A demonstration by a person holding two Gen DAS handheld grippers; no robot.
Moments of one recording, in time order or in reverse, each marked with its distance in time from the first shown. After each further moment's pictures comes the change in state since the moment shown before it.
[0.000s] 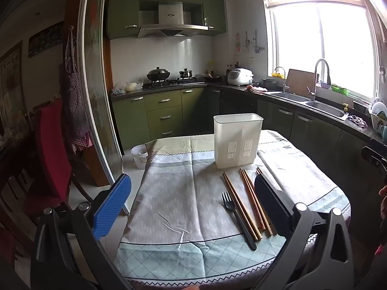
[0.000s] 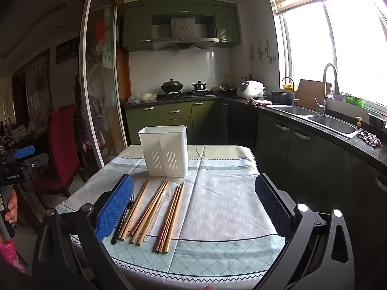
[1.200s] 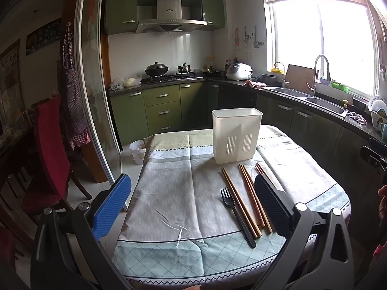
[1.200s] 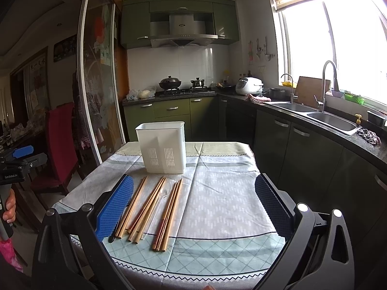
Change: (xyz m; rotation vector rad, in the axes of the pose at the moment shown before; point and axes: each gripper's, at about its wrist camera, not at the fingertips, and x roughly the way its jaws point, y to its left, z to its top) left arm 0.009 -0.004 -0.006 0.005 0.034 -0.010; right arm 0.010 0.000 -0.008 0.002 0.025 -0.007
